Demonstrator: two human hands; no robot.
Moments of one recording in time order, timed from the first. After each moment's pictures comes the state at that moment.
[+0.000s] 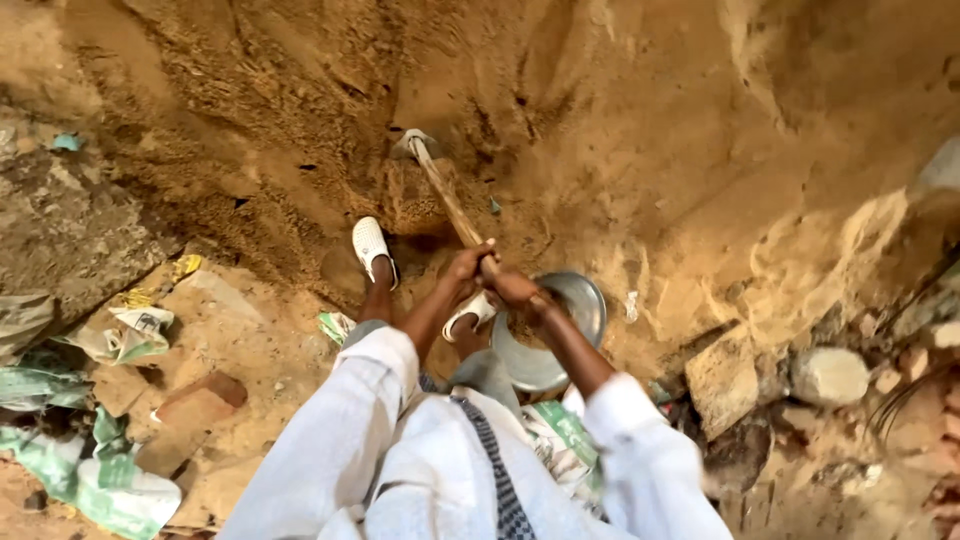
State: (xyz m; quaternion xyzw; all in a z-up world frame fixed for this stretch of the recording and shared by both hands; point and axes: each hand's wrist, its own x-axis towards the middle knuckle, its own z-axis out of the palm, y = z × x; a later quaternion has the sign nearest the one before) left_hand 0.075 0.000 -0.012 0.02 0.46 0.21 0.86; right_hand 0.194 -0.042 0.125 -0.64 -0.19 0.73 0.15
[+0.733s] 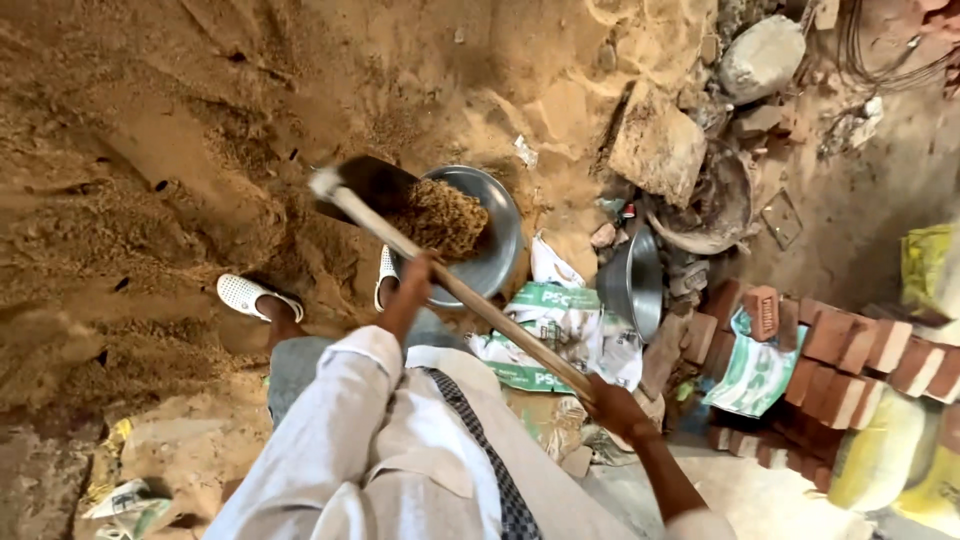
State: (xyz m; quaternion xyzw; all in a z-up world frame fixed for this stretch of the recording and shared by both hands) left_hand 0.246 -0.258 -0.114 0.14 0.53 -0.04 0.83; right_hand 0.311 -0.580 0.306 -0.83 -0.14 0.53 -0.05
